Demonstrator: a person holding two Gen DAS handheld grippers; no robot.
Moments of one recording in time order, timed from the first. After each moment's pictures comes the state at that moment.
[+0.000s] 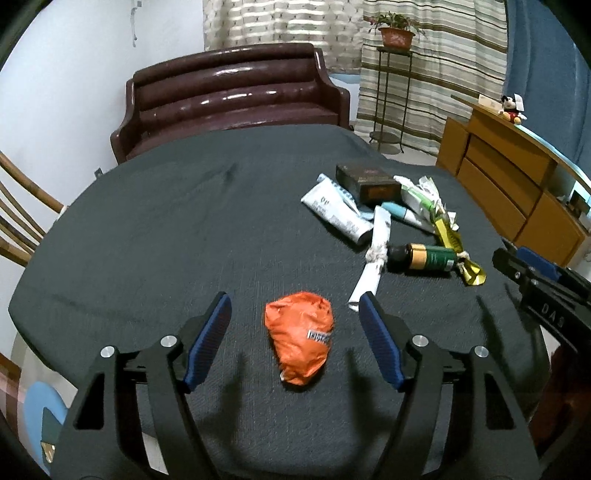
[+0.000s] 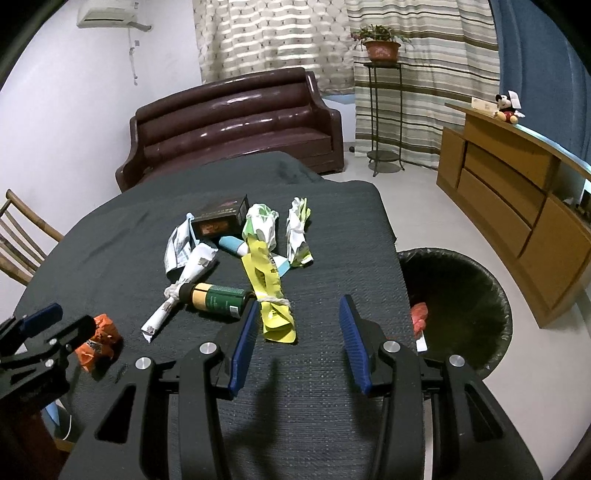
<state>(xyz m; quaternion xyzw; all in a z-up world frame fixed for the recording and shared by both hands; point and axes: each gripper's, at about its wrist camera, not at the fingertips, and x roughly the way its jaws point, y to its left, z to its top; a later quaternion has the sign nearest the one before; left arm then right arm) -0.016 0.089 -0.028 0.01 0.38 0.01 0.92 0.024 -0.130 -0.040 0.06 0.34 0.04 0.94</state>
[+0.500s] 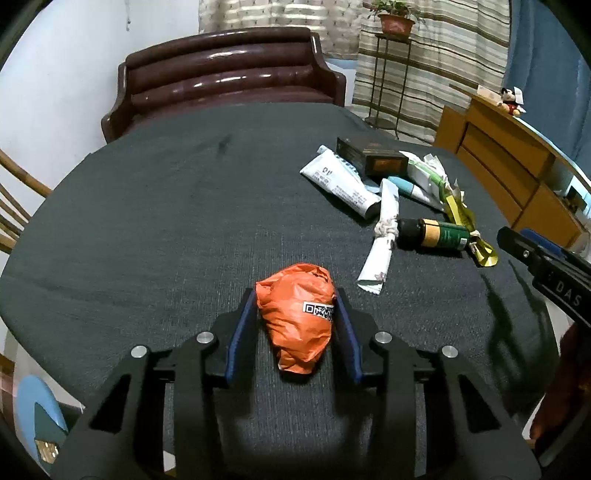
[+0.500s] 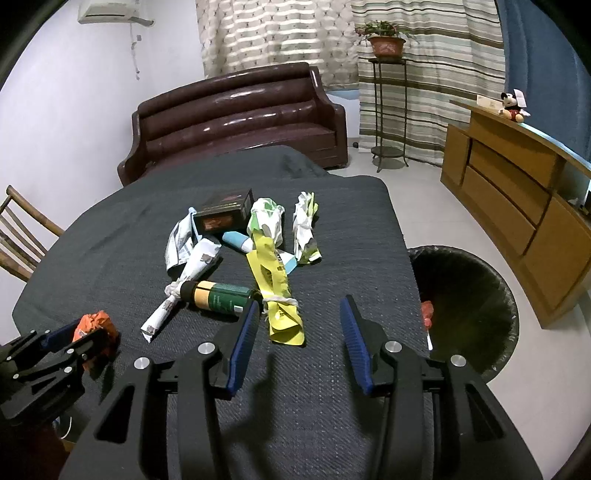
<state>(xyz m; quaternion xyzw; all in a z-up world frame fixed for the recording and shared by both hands) -0.002 0.097 -0.051 0.00 0.40 -0.01 0.91 0.033 -0.125 -0.043 0.05 0.35 0.05 0.93</state>
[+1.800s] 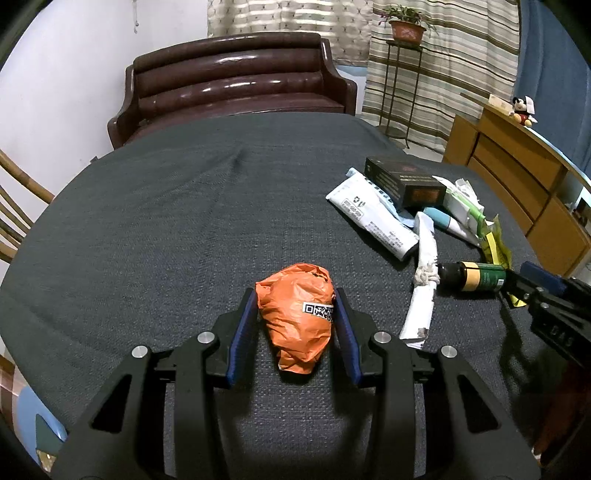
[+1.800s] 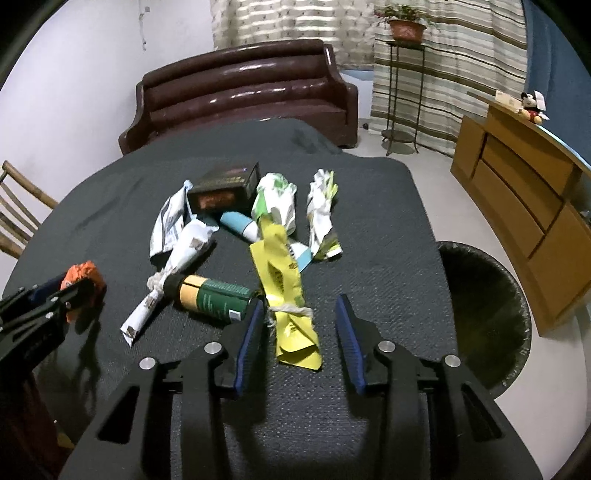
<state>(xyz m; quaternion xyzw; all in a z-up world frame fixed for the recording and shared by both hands) 0.032 0.116 -0.051 0.00 0.39 0.01 0.92 0.067 -0.107 -0.058 0.02 0.40 0.06 0.91</state>
